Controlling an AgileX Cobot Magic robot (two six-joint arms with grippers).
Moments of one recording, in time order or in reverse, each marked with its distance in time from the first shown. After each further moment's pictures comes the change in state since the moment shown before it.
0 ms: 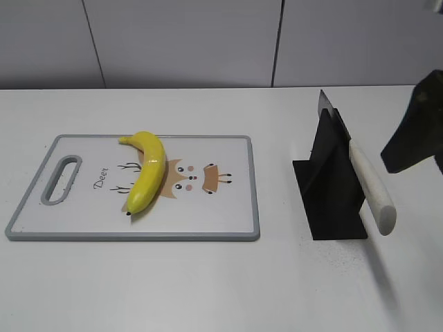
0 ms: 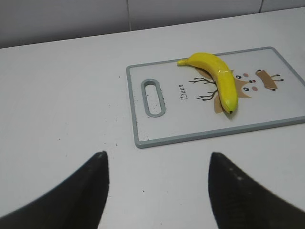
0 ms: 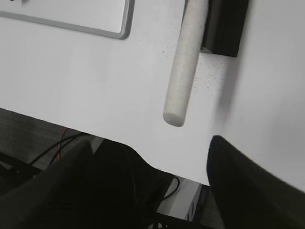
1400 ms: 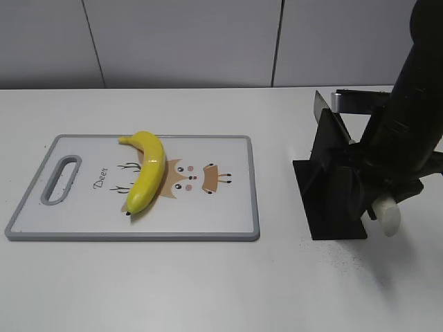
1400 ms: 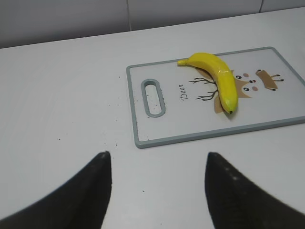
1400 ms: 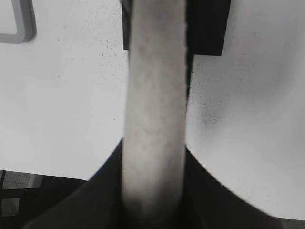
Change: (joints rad) left arm 0.000 0.000 0.000 0.001 -0.001 0.000; right arm 0.098 0.446 -0.029 -0.144 -0.118 0.198
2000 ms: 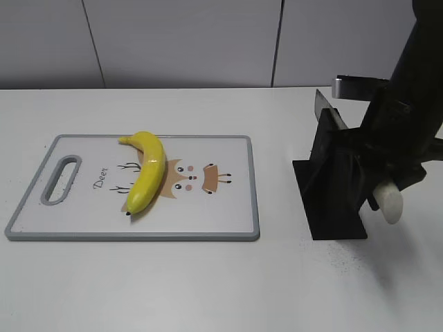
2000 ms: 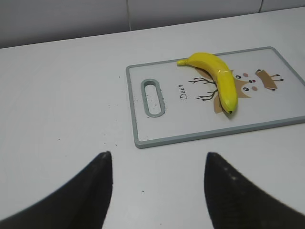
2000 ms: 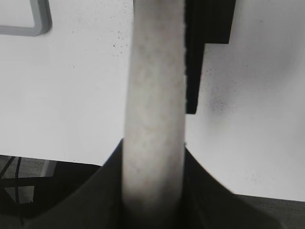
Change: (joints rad) left arm 0.000 0.000 0.000 0.000 0.000 0.000; right arm 0.000 -0.001 -0.070 0.020 0.088 0.027
